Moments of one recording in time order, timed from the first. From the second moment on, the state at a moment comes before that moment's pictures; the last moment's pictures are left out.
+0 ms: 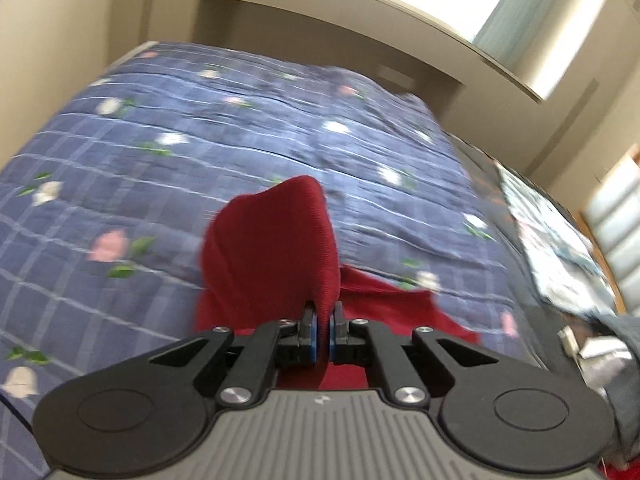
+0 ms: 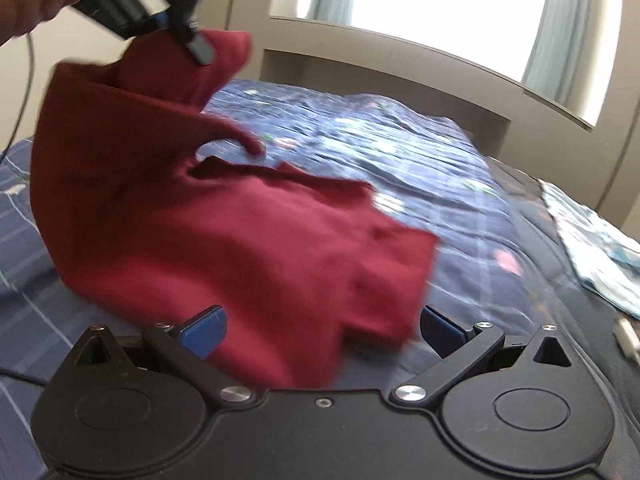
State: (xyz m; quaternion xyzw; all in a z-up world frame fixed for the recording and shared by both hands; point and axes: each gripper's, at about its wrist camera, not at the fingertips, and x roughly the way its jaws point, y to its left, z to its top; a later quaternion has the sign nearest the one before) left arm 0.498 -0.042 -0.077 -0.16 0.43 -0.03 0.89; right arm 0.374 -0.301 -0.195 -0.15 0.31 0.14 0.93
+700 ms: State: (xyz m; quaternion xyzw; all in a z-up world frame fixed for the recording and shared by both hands) left arm 0.526 -0.257 -0.169 -0.03 0.53 -0.15 0.84; right arm 0.343 -0.403 -0.221 -0.08 0.36 0.06 0.93
